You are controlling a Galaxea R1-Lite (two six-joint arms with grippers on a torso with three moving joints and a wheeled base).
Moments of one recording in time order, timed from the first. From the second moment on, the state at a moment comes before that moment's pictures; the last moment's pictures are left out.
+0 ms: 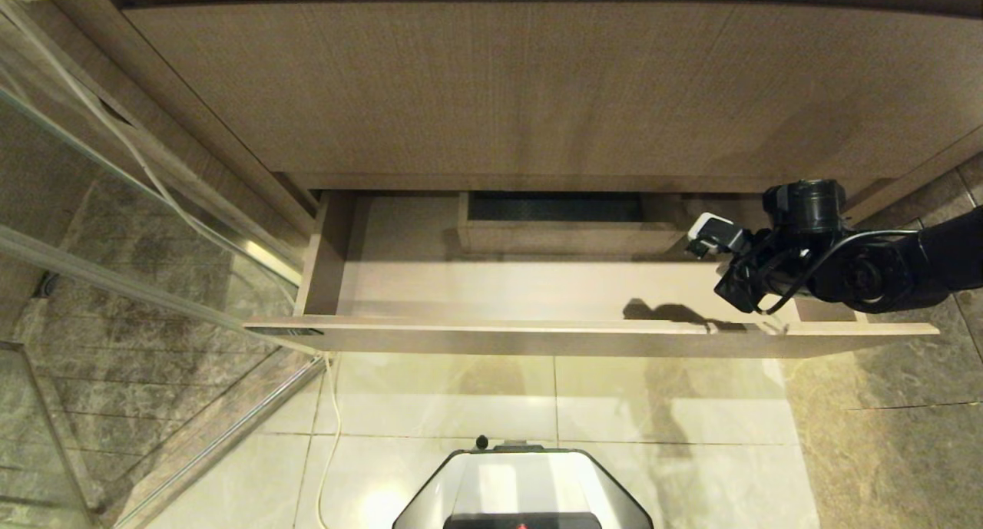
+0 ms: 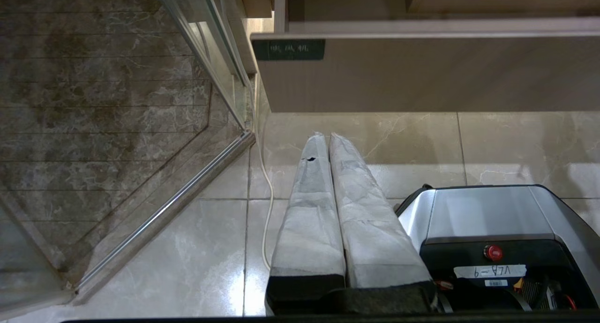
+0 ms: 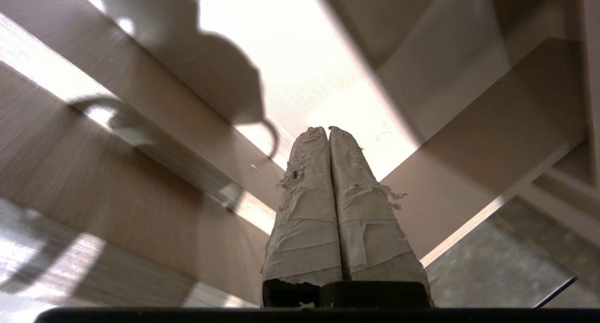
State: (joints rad) left arm 0.00 0.00 0.00 0.00 0.00 0.00; right arm 0.08 2.00 -1.15 -0.33 -0.15 -0.88
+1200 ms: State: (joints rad) left arm 0.00 0.00 0.00 0.00 0.00 0.00; right arm 0.10 0.34 -0.27 -0.01 -0.09 -0.11
